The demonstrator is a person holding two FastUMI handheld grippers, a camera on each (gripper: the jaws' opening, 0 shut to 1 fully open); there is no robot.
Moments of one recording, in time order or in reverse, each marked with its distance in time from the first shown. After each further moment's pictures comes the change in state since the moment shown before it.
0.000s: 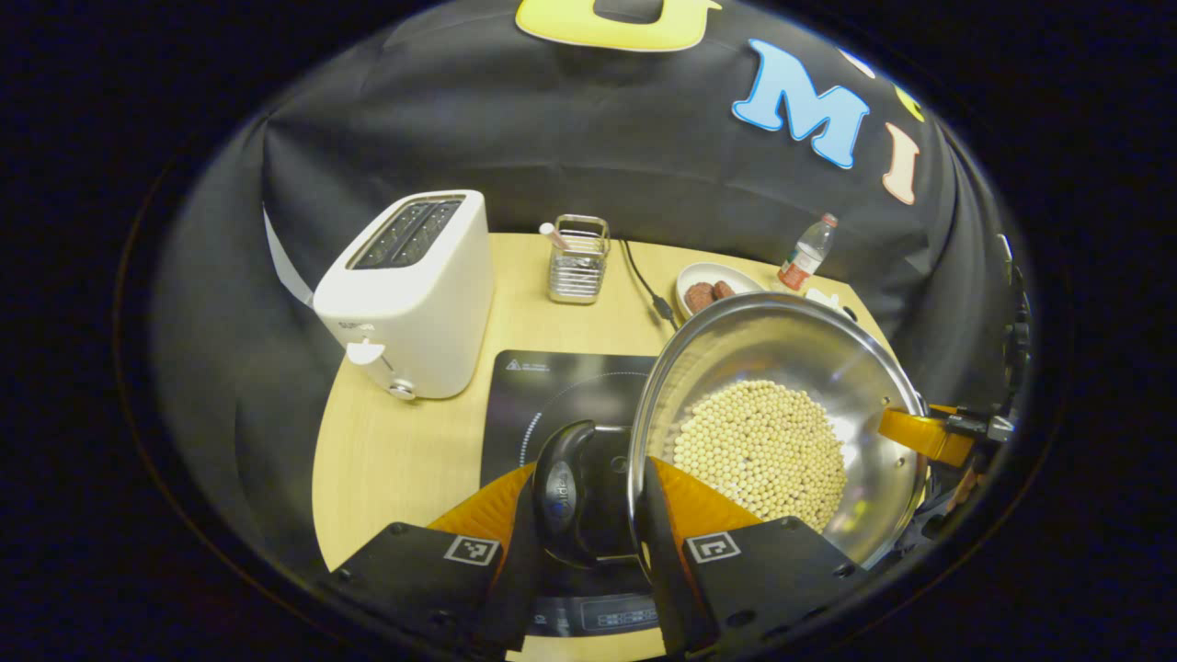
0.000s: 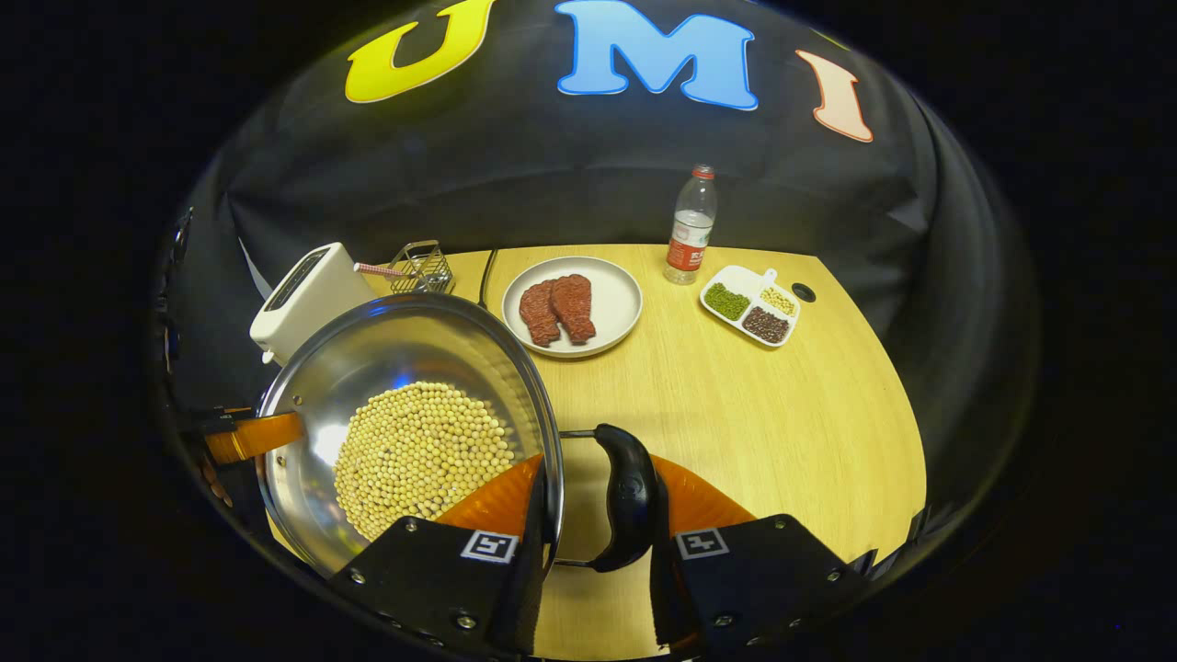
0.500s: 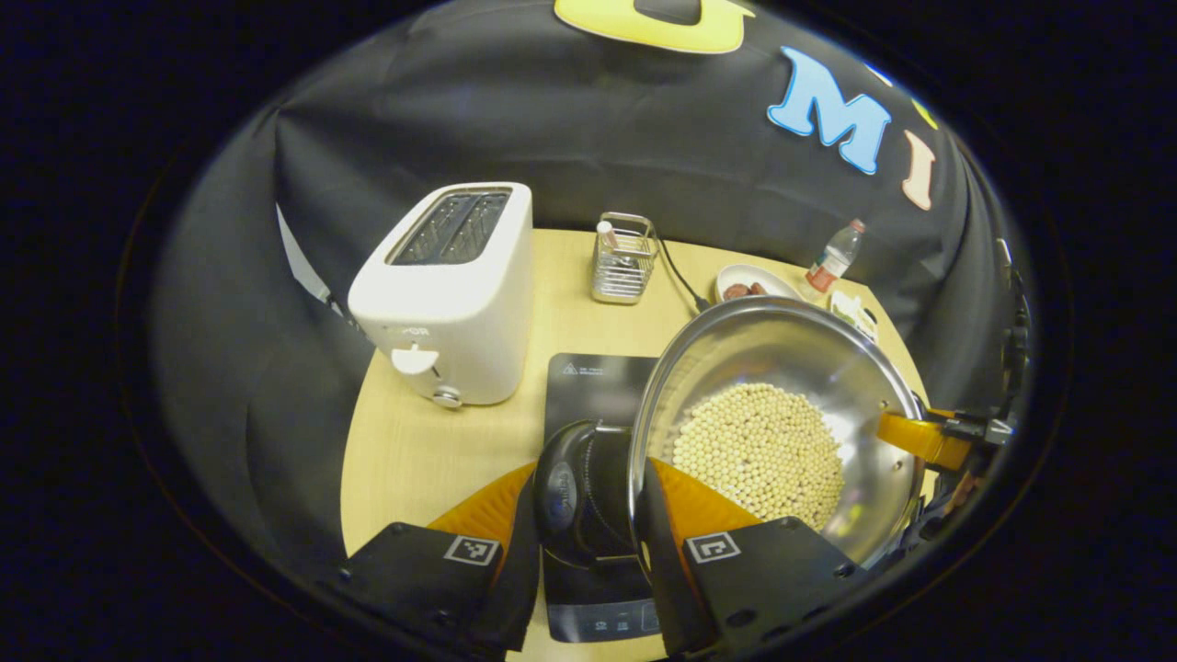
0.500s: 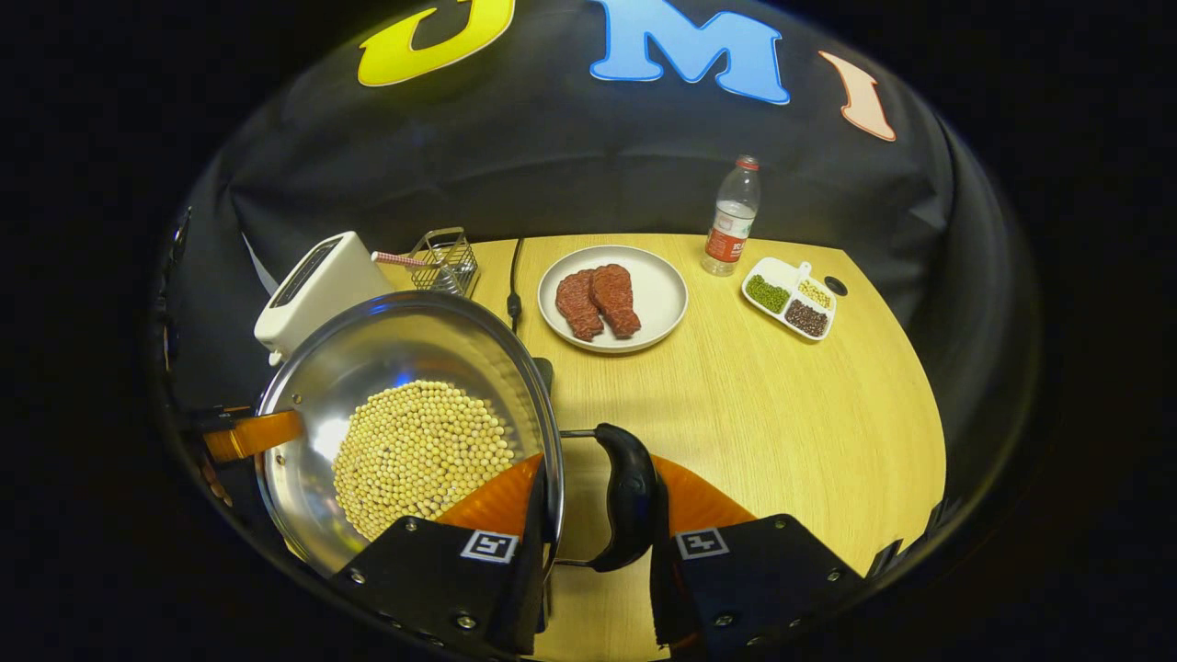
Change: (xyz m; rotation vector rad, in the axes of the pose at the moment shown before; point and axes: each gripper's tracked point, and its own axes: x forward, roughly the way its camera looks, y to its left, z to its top) left arm 0.007 0.054 0.004 -0.008 0.013 0.018; right arm 0.021 0.048 -0.001 0.009 0.035 0.026
